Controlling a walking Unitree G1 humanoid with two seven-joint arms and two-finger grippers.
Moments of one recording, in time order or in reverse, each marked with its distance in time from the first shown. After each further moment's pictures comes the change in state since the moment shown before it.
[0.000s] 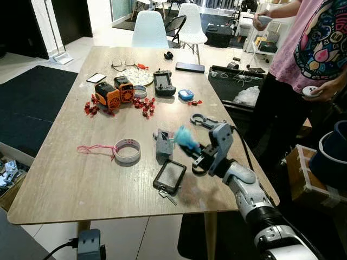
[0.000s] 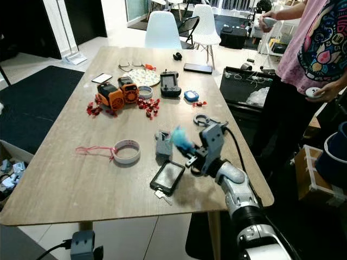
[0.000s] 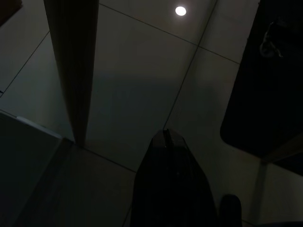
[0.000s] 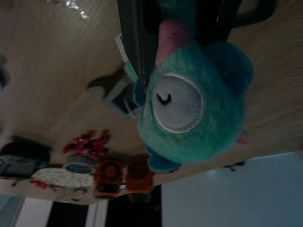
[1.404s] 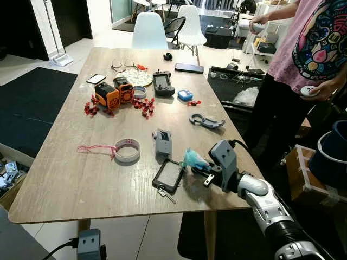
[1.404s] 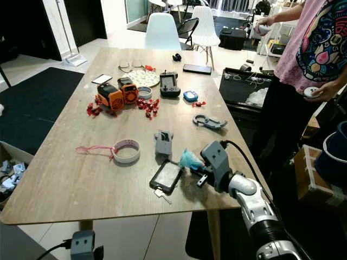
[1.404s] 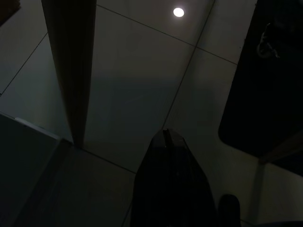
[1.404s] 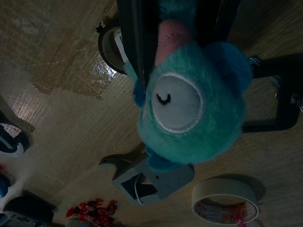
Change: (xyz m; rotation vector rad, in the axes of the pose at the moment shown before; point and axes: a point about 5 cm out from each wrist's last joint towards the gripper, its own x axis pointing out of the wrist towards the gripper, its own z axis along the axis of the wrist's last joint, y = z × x) left arm 0.000 0.000 0.000 -0.004 0.000 -0.007; right arm -0.038 -0.009 -0.023 -0.167 0.272 -0.049
